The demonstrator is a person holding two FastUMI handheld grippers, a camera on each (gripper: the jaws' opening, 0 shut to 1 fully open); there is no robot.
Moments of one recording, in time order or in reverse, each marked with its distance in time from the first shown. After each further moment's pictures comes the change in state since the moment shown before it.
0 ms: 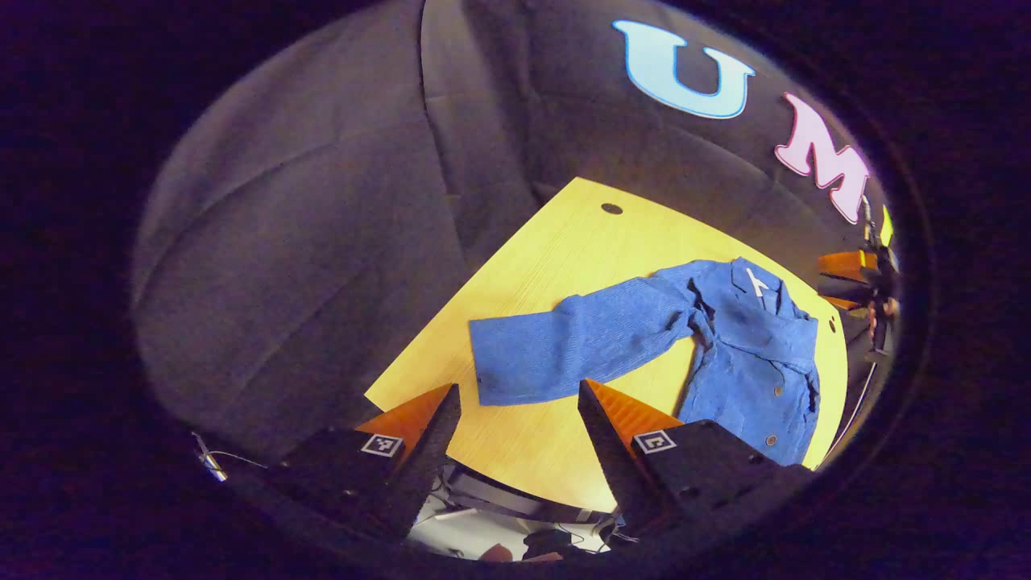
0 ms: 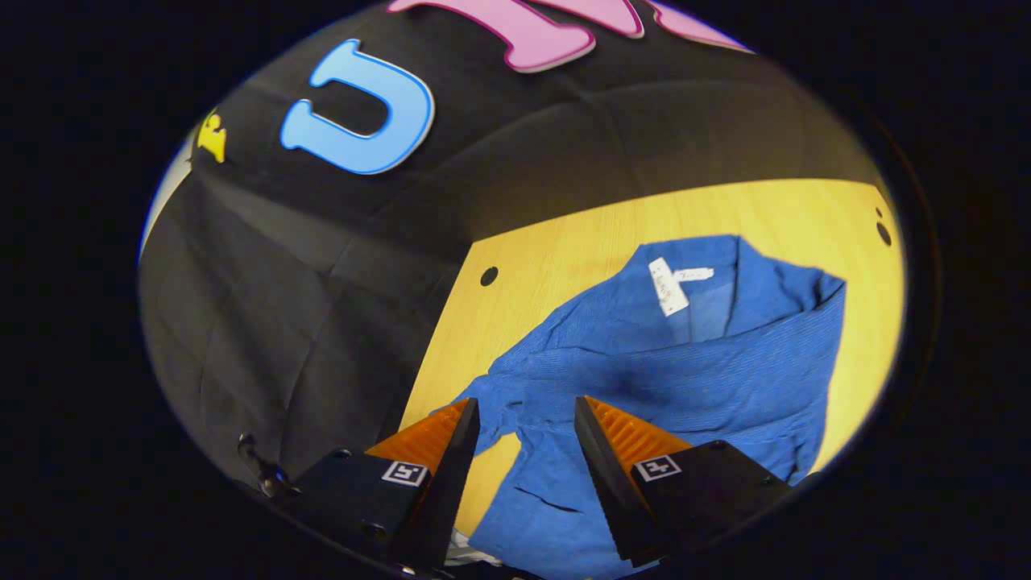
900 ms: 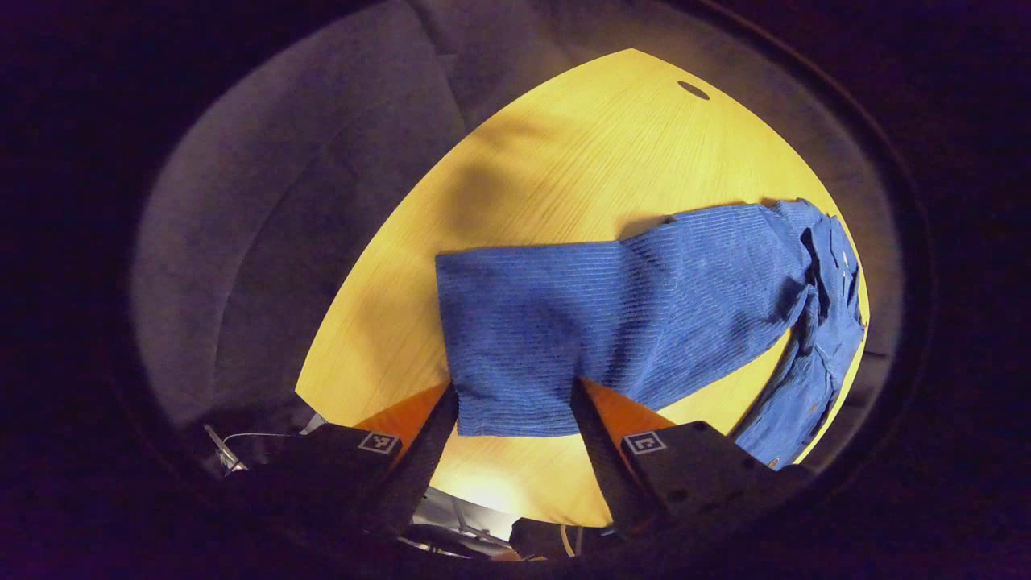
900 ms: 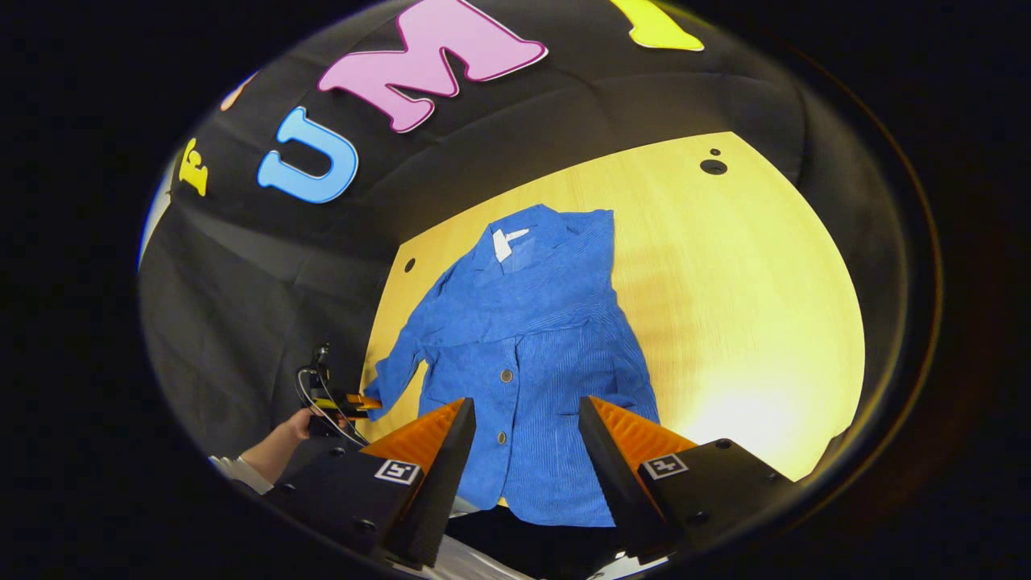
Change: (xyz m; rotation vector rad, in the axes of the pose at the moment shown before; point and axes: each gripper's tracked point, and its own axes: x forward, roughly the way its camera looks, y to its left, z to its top) left arm 0.119 0.012 0.004 -0.057 0.548 0.042; right arm -0.200 -0.124 -0.101 0.212 0.002 -0.177
